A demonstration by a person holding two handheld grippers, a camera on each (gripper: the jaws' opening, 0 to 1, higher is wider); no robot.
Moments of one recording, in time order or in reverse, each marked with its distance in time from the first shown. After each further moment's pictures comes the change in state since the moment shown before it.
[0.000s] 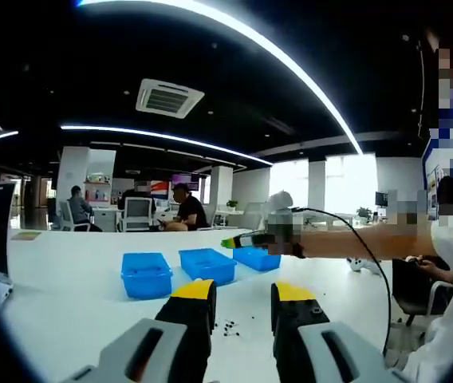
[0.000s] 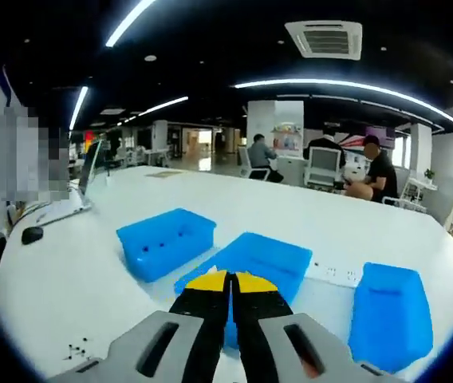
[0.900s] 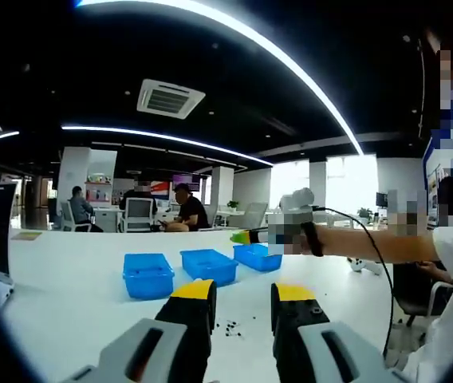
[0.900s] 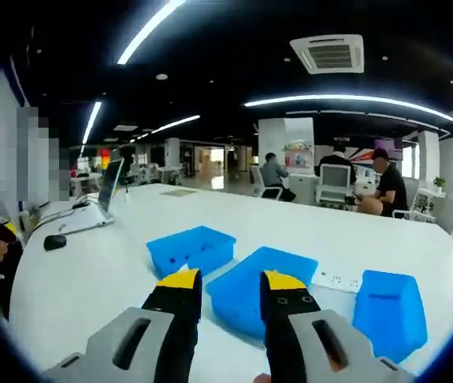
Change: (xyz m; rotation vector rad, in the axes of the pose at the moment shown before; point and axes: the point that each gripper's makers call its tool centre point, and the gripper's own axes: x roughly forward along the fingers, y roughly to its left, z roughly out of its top) left arm 0.000 0.002 0.000 0.000 -0.004 0.006; right arm -0.090 0.043 0.014 -0.022 -0.126 0.150
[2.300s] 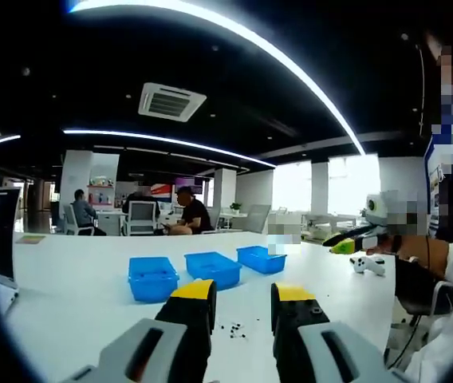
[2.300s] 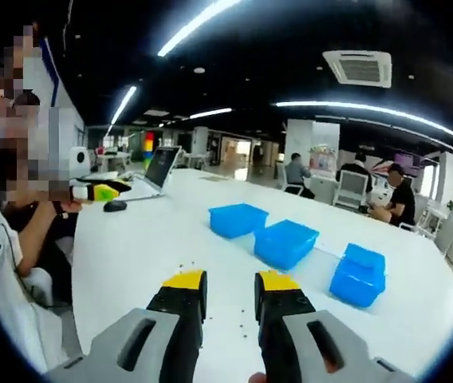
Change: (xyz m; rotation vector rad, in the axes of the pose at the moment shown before) left arm -0.007 0.004 0.007 0.011 -0.012 0.015; right arm -0.153 0.062 -0.028 -0.168 0.130 0.094
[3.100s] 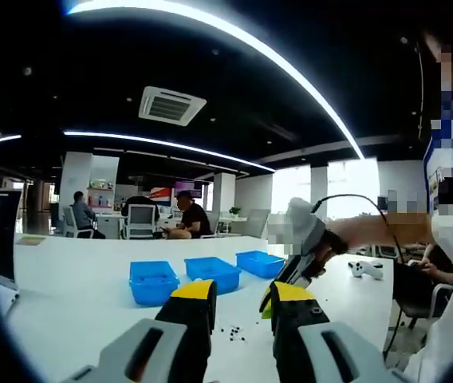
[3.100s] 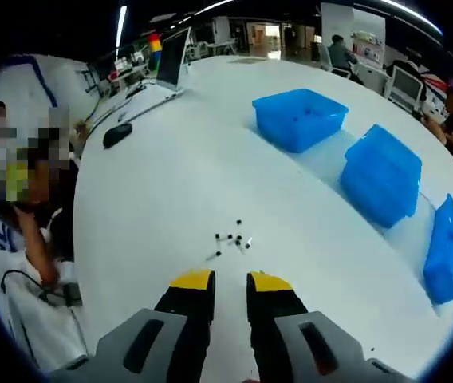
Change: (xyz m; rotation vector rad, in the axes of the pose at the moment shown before) left arm -0.006 0.000 0.007 -0.005 -0.024 -0.007; right arm 0.146 0.088 -0.059 0.146 0.648 0.282
